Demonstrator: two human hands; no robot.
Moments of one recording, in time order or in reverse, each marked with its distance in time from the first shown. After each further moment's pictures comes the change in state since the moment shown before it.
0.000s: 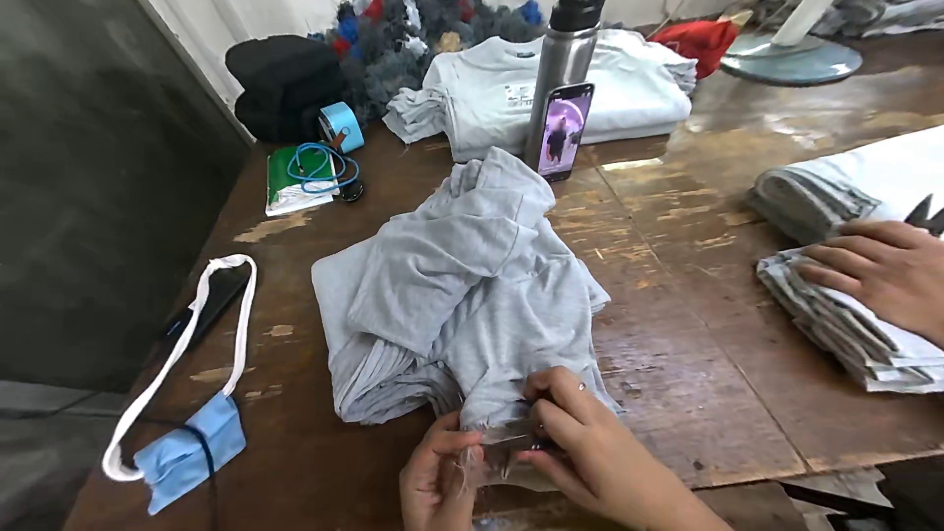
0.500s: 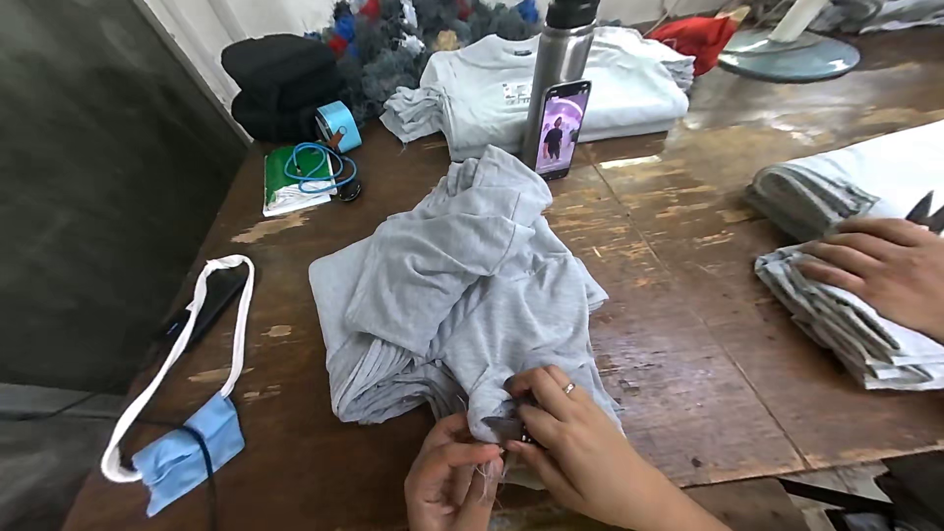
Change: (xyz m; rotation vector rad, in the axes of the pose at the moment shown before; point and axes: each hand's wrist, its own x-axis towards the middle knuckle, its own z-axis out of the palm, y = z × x) left_hand -0.001 -0.001 0.002 0.058 -0.082 0.079; right_hand 0.091 -0.073 -0.065 0.011 -0.766 0.586
